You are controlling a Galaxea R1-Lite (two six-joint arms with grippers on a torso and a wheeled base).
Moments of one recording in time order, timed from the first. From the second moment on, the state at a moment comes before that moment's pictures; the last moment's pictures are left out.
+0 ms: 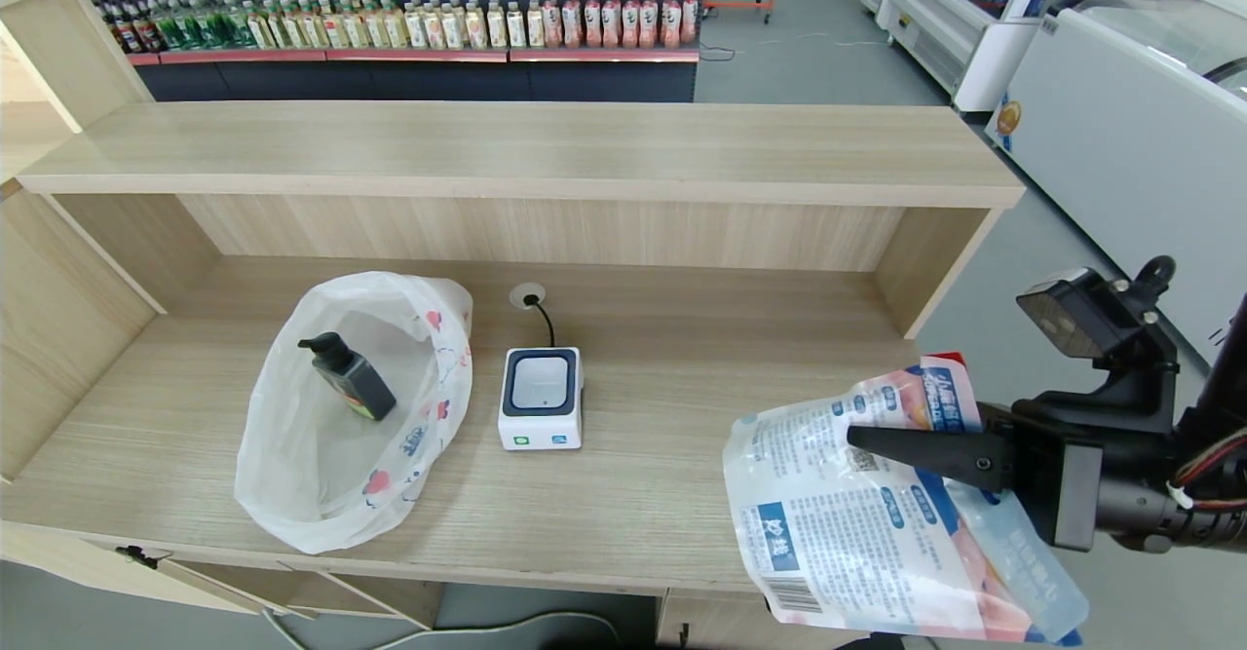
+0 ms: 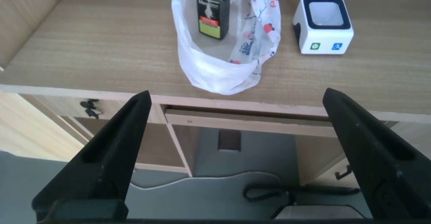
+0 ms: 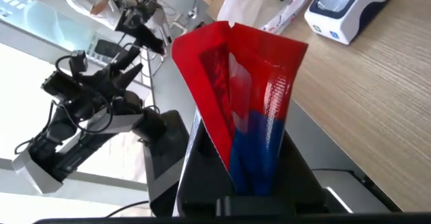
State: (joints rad) left arm 0.00 0.00 0.00 0.00 0.02 0.00; right arm 0.35 1.43 -0.43 -0.90 0.89 0.41
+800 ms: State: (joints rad) left arm 0.00 0.00 0.00 0.00 0.02 0.00; right arm 0.36 1.44 -0.45 -0.92 0.89 0.39
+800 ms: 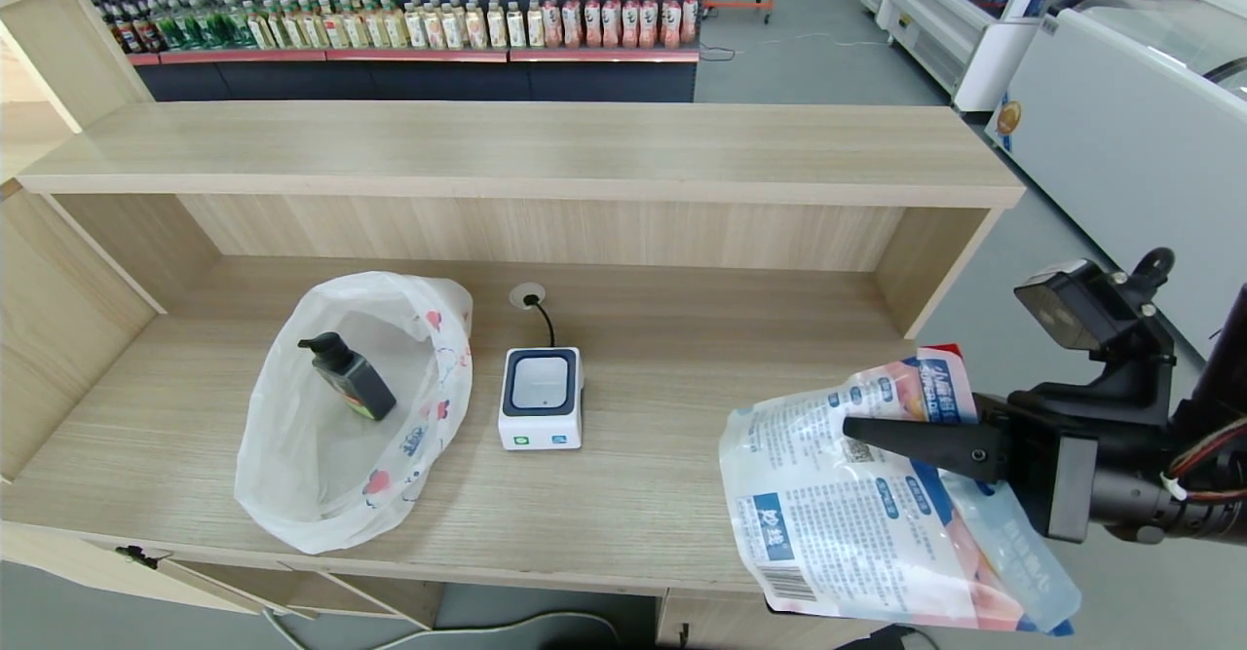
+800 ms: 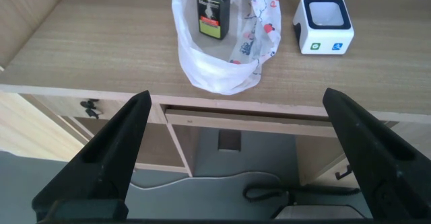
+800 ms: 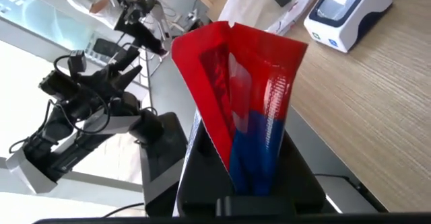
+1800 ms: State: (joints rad) left arm 0.00 0.00 0.00 0.00 0.02 0.00; right arm 0.22 1.37 -0.44 -0.85 0.67 -0.84
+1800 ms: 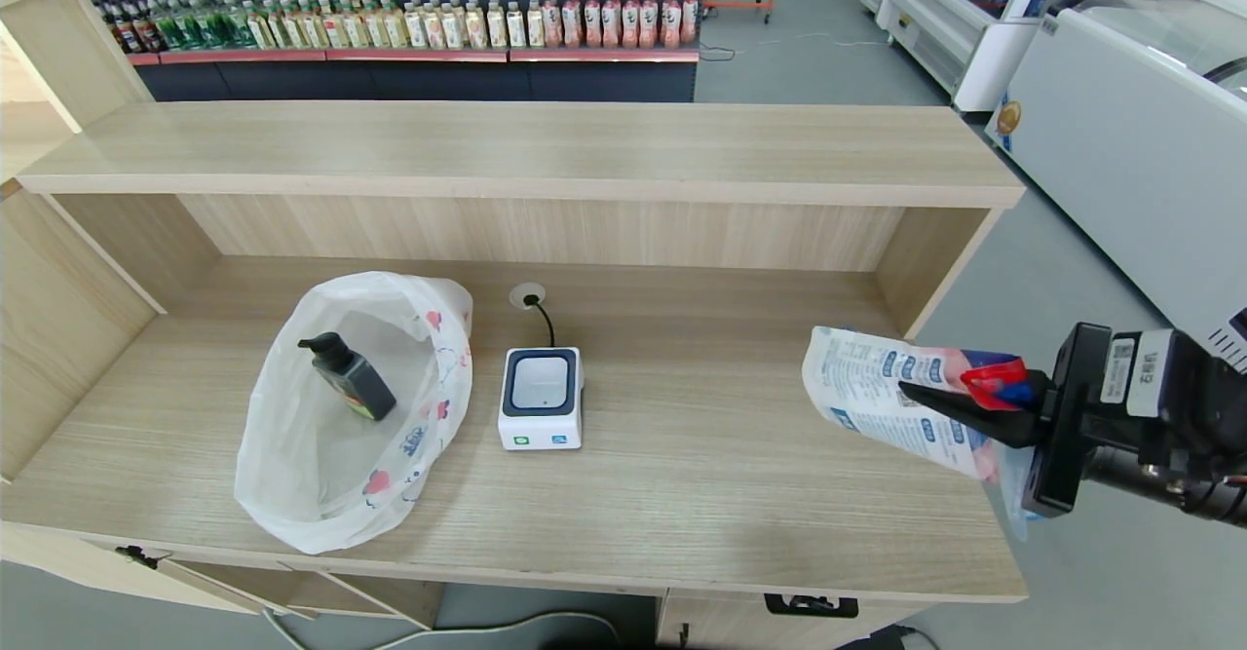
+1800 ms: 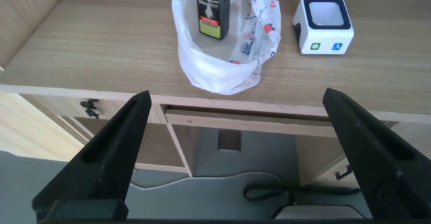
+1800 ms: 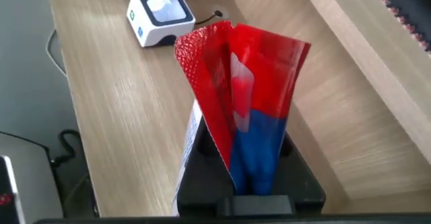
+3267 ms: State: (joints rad) left arm 0.00 0.00 0.00 0.00 0.02 0.00; right arm 0.20 1.29 -0.44 -0.84 0.62 -1.18
